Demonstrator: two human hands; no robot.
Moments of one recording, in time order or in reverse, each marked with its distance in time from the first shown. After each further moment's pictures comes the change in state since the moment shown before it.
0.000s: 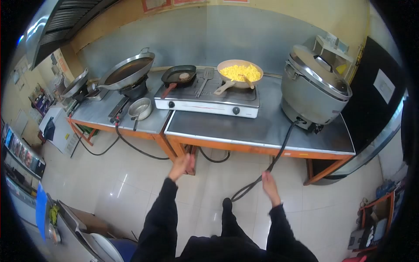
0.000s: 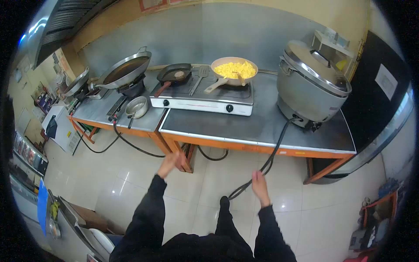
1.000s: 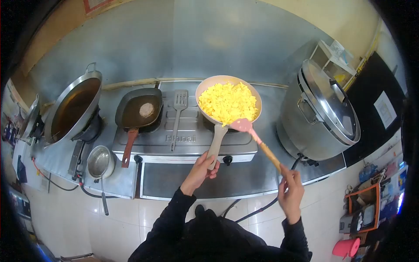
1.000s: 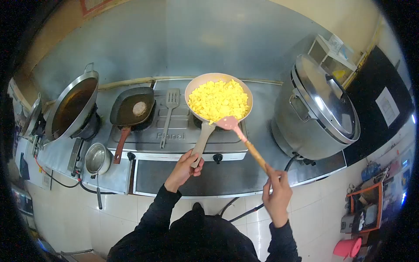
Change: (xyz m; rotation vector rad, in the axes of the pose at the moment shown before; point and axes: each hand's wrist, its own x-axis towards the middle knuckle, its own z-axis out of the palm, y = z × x) left_hand 0.307 0.168 0.077 -0.584 -0.491 -0.211; right_hand 0.236 -0.227 -0.070 -0.476 0.470 -0.200
